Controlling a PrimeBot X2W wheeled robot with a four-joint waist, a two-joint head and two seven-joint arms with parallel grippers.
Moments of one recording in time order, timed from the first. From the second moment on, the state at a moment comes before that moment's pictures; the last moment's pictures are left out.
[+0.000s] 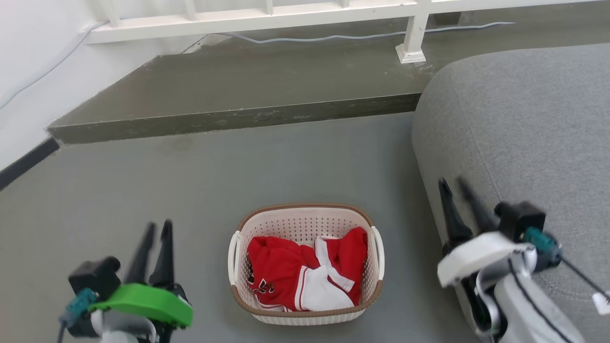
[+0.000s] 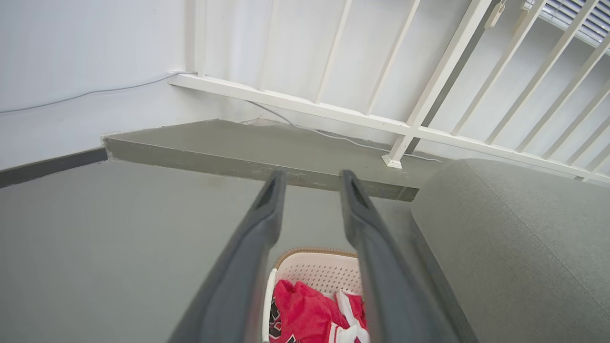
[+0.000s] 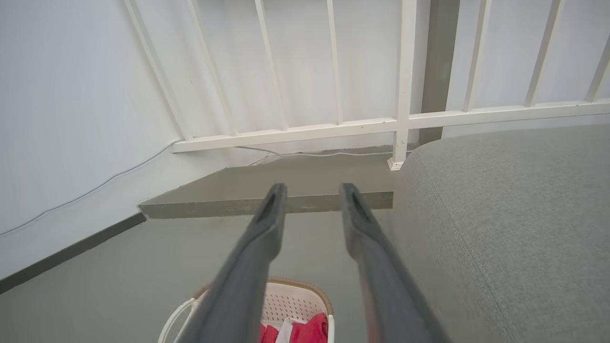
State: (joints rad) left arm -0.07 0.07 -0.15 0.25 -0.50 -0.10 -0.25; right arm -0.15 -0.17 0.36 0.26 0.37 -0.10 -0.25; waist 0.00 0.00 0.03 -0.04
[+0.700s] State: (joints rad) left arm -0.05 0.05 -0.12 0.29 -0.67 -0.10 -0.19; right arm -0.10 -0.14 0.30 0.29 0.57 -0.07 -0.21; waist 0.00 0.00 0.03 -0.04
